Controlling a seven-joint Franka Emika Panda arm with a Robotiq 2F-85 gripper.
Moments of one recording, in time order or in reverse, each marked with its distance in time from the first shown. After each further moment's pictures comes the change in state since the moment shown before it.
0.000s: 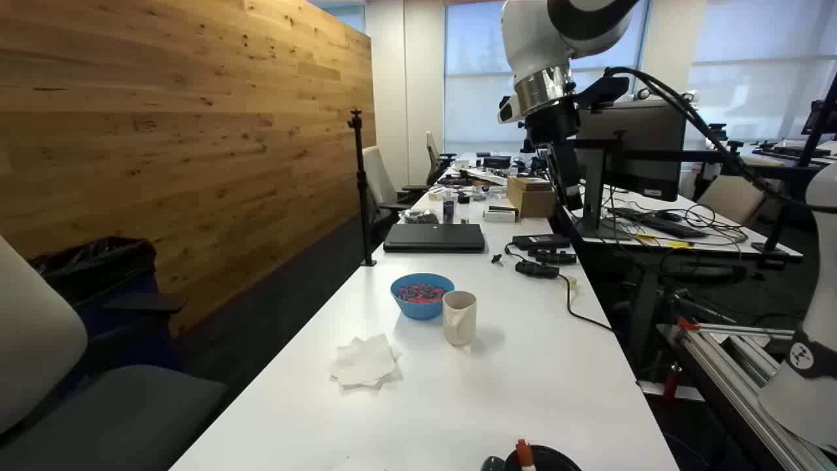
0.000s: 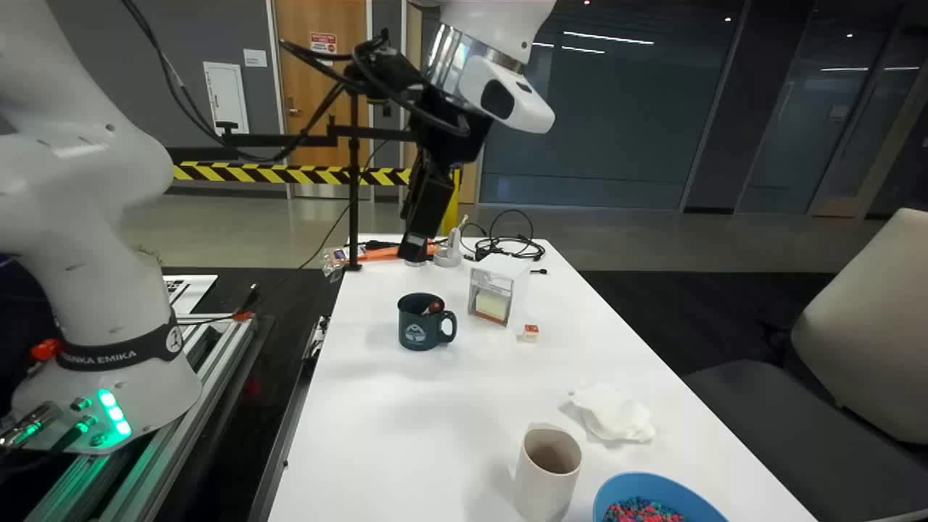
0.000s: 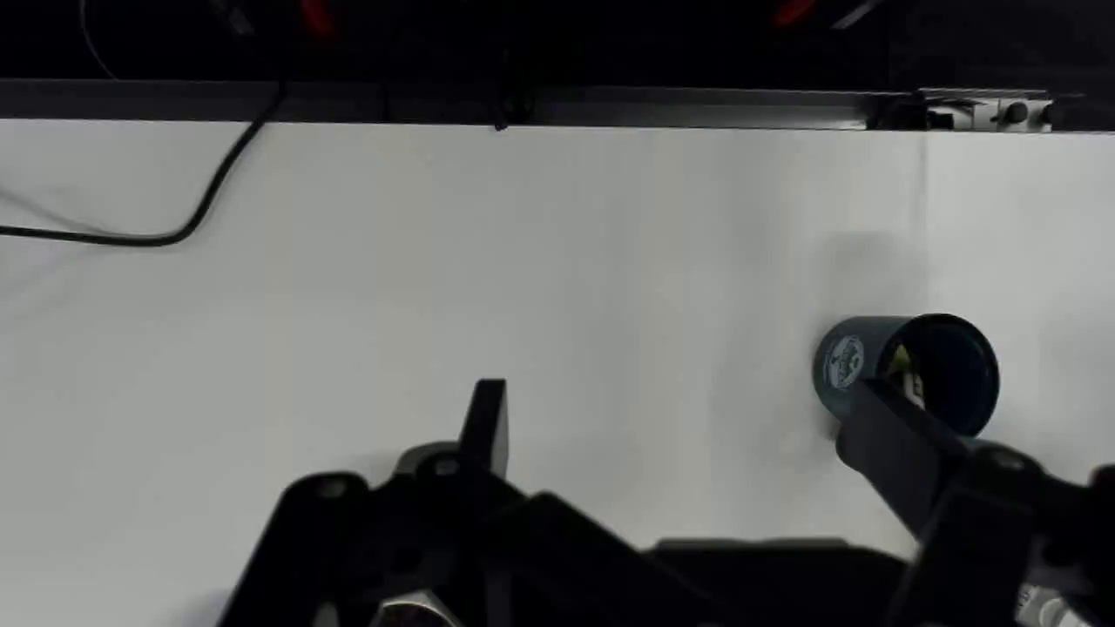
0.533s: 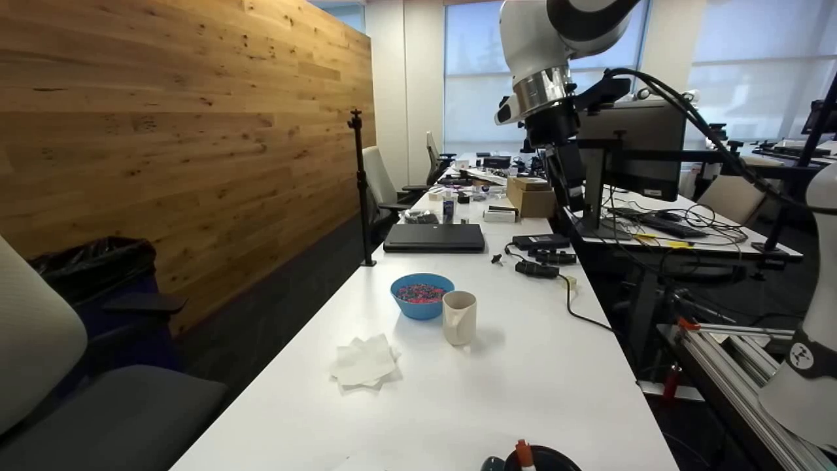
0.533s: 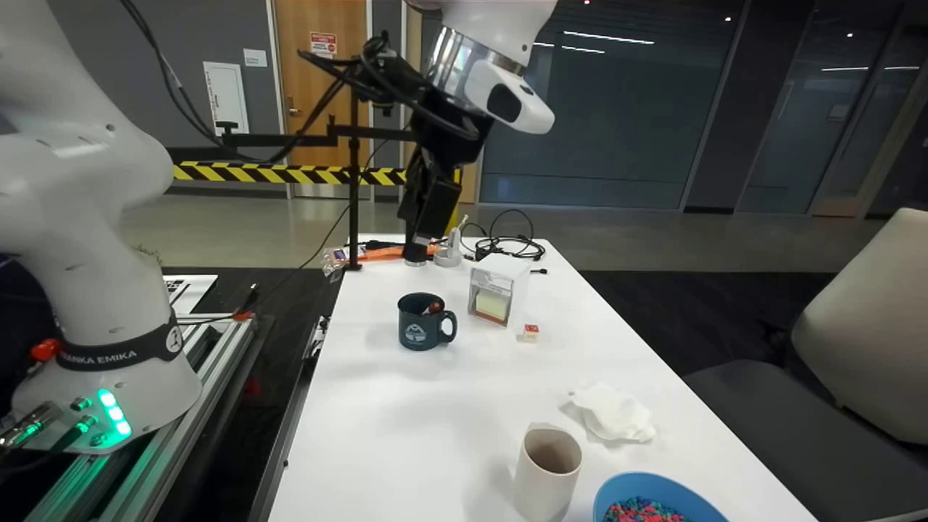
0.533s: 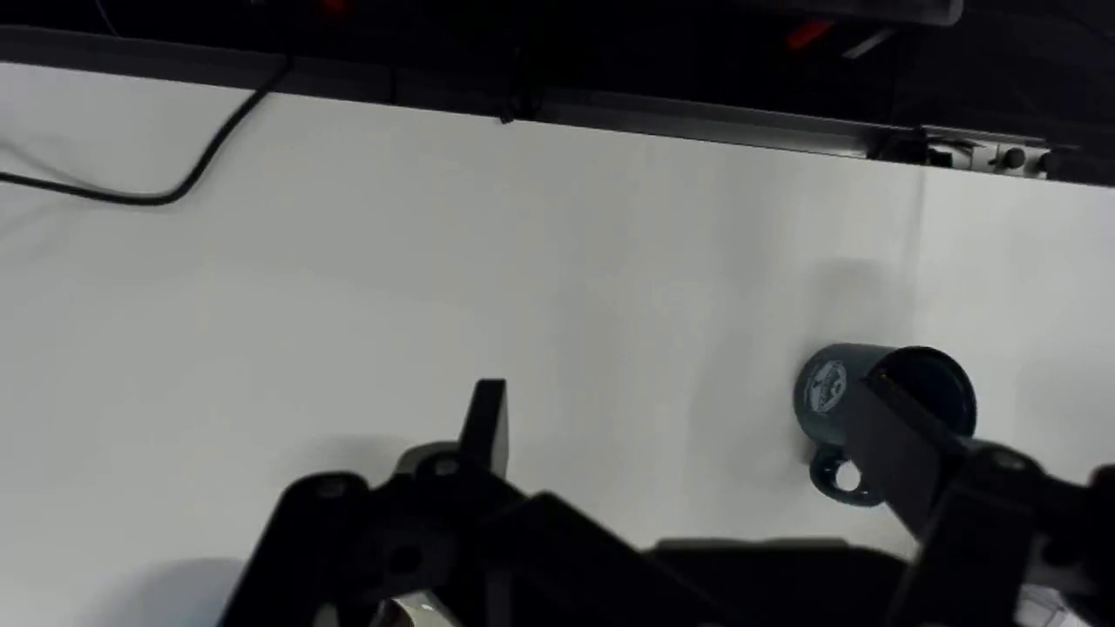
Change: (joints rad) arm -0.001 0.005 0.016 0.000 -0.003 0.000 -0.089
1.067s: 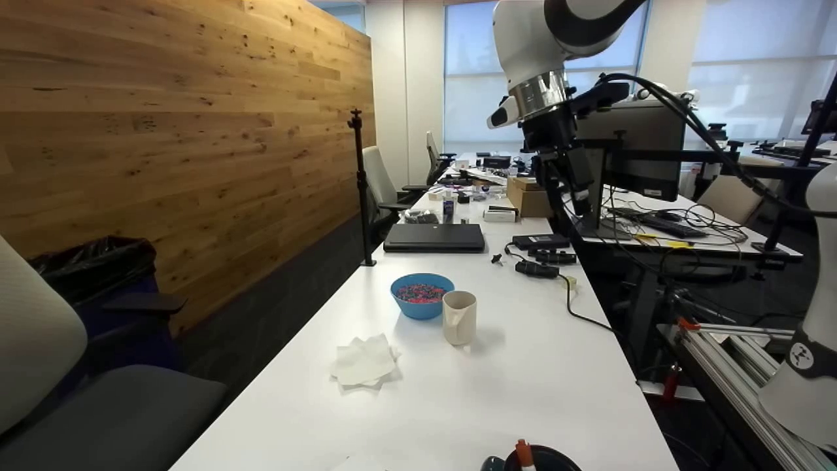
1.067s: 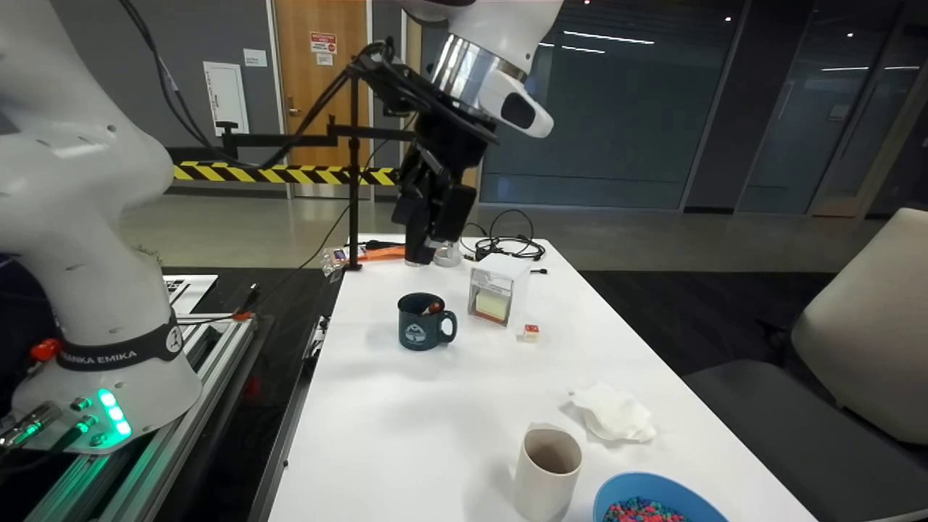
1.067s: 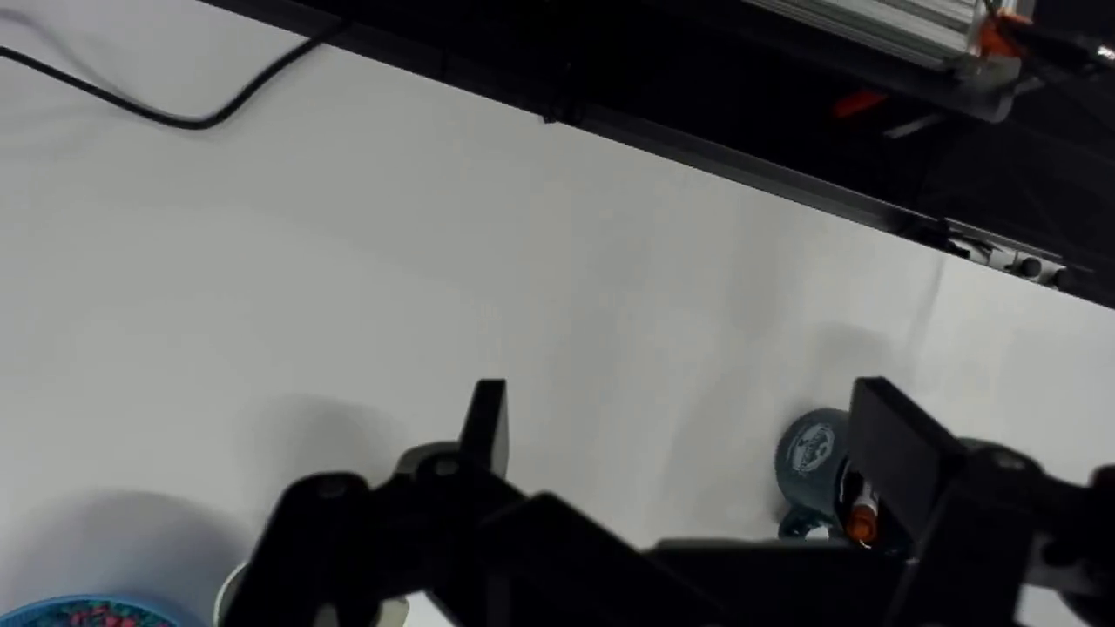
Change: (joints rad) arm 0.001 0.020 0.033 0.007 -0.046 0.001 -0.160
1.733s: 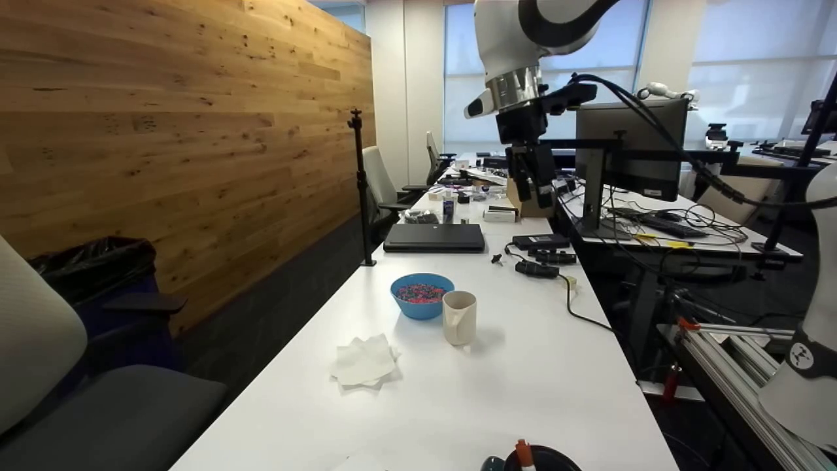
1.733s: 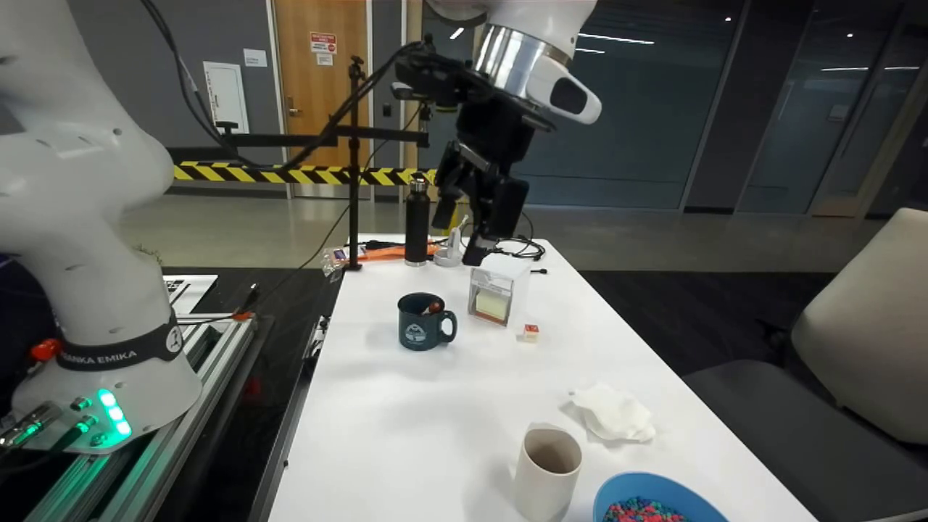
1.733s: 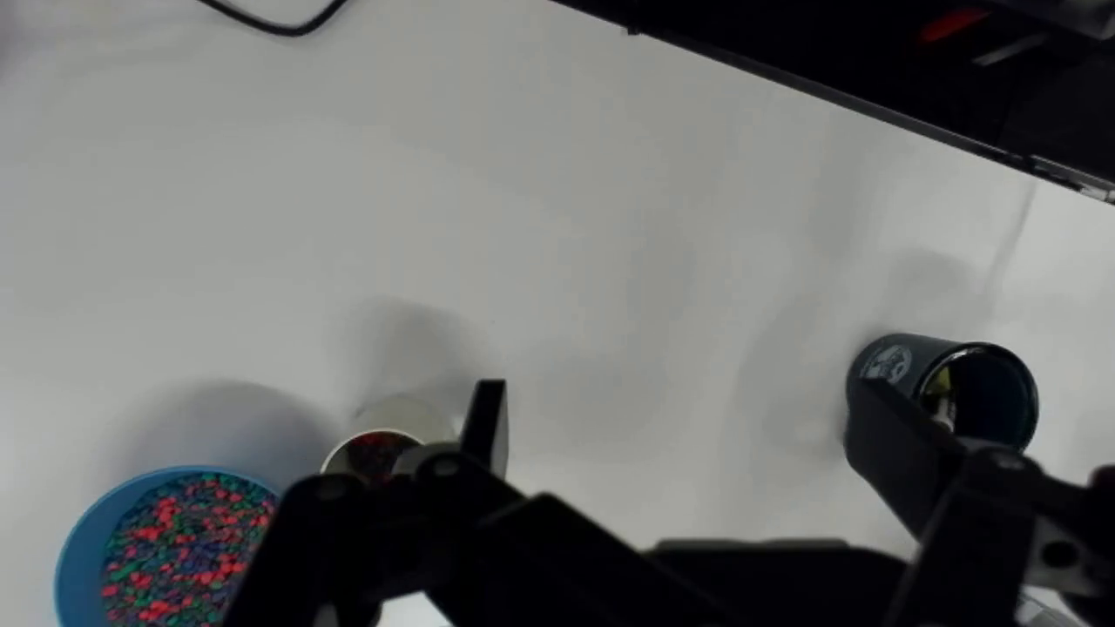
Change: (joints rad) arm -0.004 0.096 -0.008 0.116 -0.026 0.069 -0.017
